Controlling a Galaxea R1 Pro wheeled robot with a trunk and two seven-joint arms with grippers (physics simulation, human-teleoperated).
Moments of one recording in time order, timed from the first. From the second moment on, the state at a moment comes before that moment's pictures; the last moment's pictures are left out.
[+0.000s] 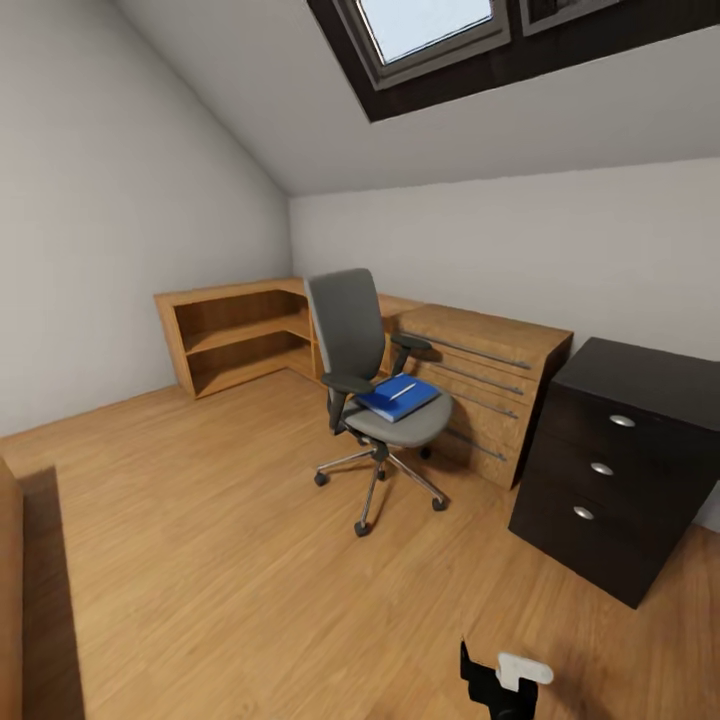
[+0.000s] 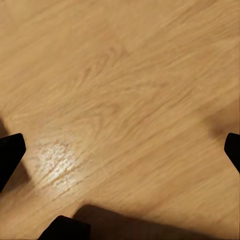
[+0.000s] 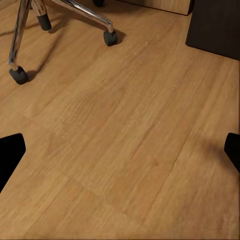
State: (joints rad) left arm 0.00 -0.13 -0.23 -0.77 0.25 0.09 0.49; right arm -0.47 0.04 -0.03 0.02 -0.16 -0.69 -0.07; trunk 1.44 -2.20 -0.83
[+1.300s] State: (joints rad) left arm -0.05 -0.12 -0.22 -0.52 0.25 -0.09 0.29; right arm -0.46 0.04 -0.03 0.02 -0.16 -0.69 -0.07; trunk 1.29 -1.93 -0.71
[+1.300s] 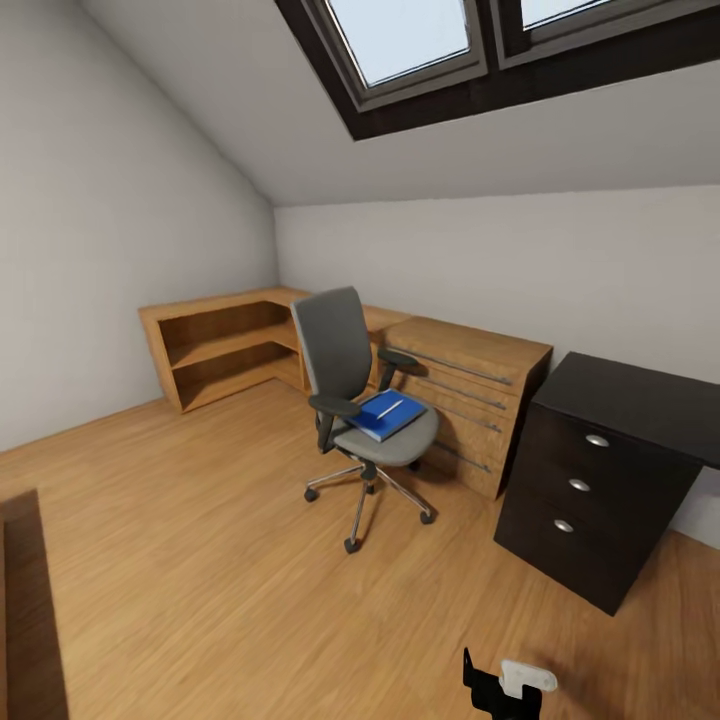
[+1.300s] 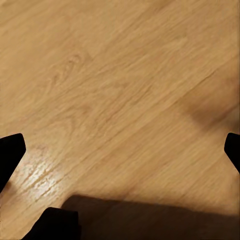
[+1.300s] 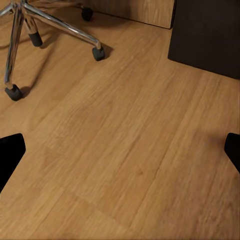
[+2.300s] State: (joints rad) left arm -0.05 -0.12 -0.21 -0.52 0.25 -0.10 0.29; right arm -0.46 0.04 -0.03 0.02 -0.16 -0.69 -0.07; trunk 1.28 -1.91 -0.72
